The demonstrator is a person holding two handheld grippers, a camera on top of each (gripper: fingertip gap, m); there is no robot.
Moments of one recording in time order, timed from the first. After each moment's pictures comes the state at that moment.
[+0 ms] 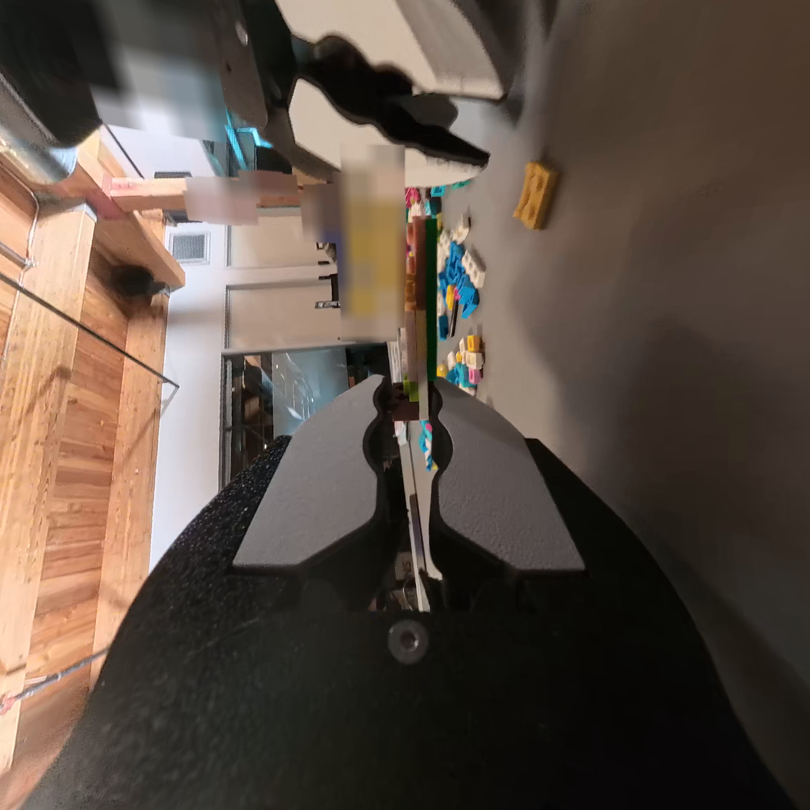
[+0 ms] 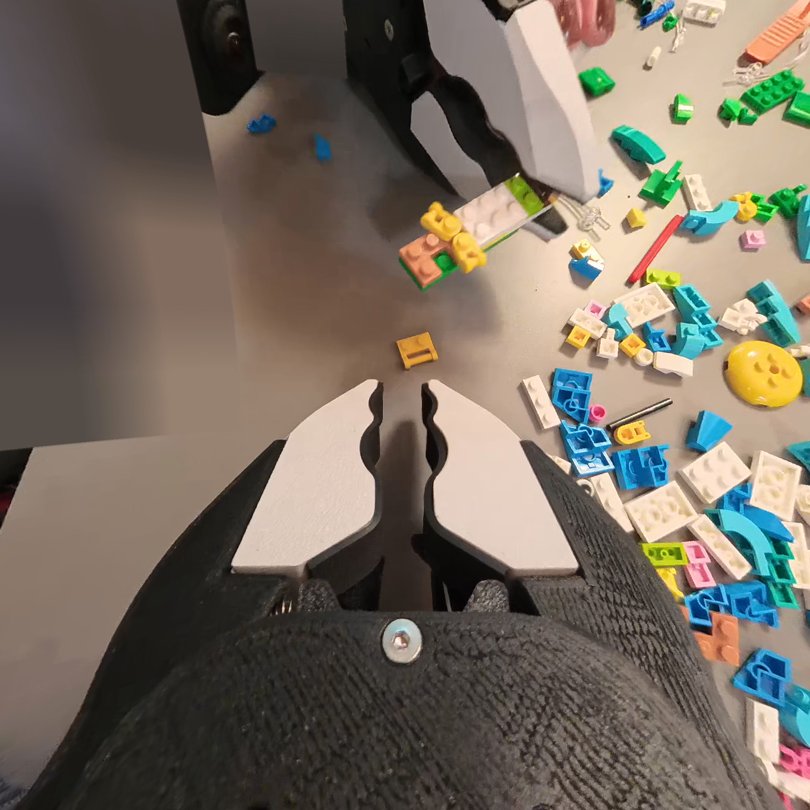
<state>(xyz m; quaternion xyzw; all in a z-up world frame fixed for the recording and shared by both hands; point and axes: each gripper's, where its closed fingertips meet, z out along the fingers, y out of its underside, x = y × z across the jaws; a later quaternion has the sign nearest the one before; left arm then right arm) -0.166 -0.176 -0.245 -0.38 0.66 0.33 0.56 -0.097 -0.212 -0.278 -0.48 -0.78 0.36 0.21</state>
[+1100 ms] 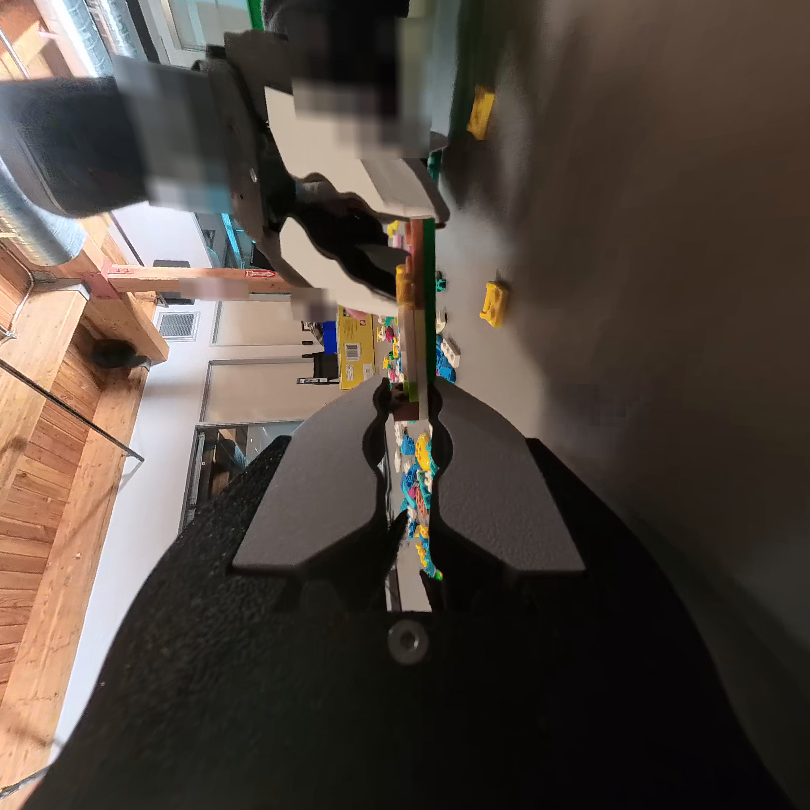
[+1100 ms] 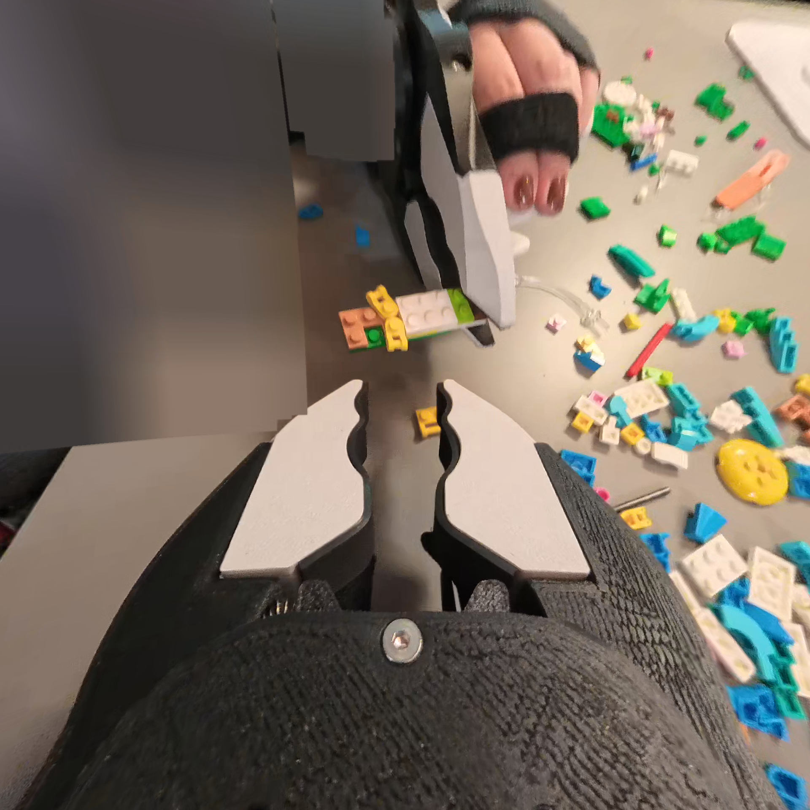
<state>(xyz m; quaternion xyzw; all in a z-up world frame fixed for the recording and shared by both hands) -0.142 -0.205 -0.247 -0.34 0.70 0.23 0.59 -0.113 -0.233 -0.255 -0.42 -0.77 0.41 0.26</state>
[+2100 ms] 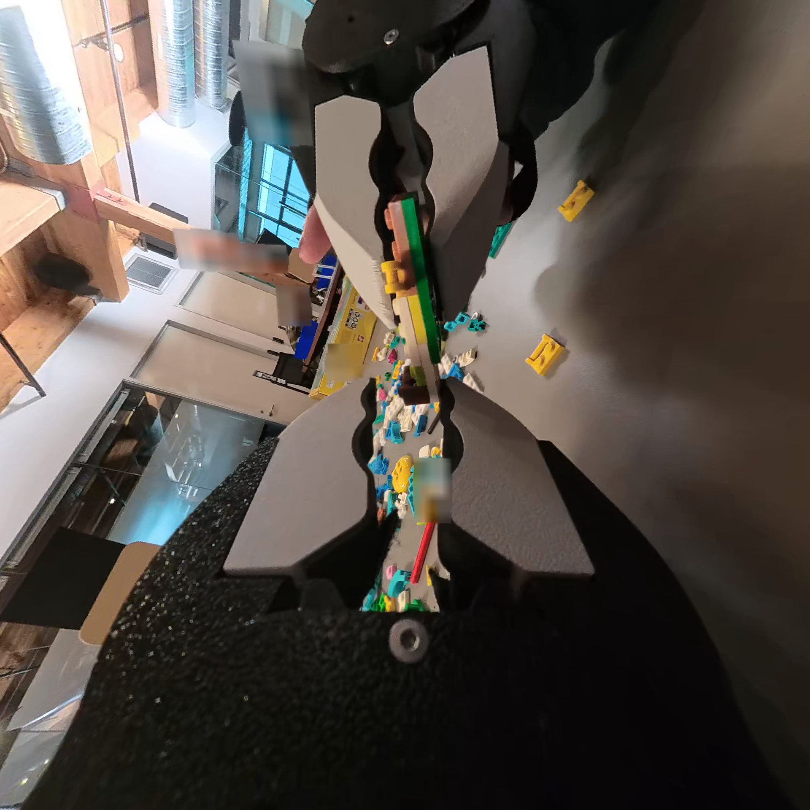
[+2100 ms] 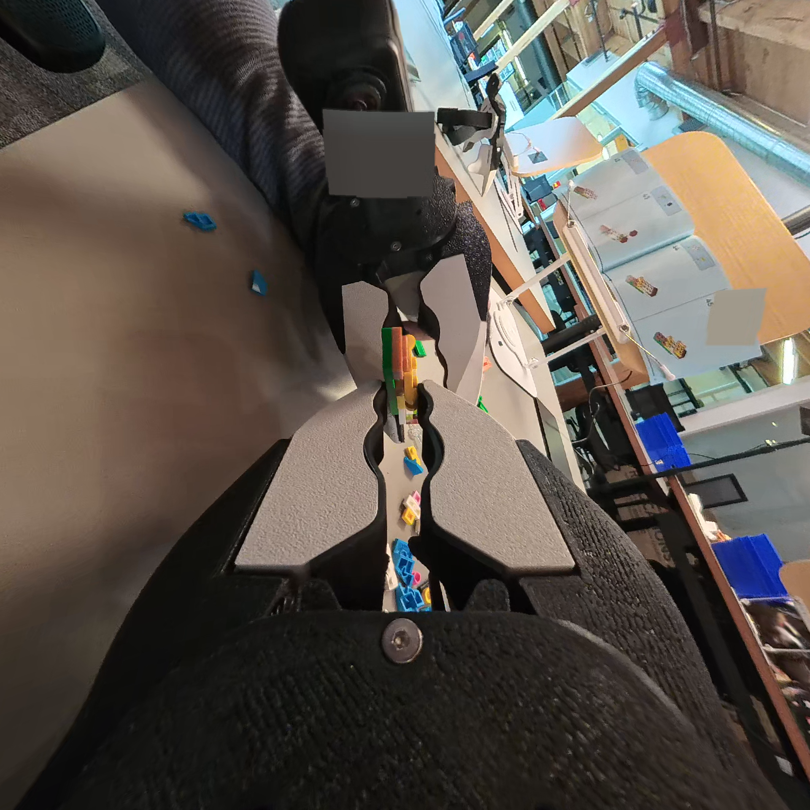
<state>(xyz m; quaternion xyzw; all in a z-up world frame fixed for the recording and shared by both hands) -0.145 -0.202 -0.225 -0.41 0.62 0.10 0.66 -0.143 -0.241 -0.212 -0.23 -0.75 0.23 0.57</state>
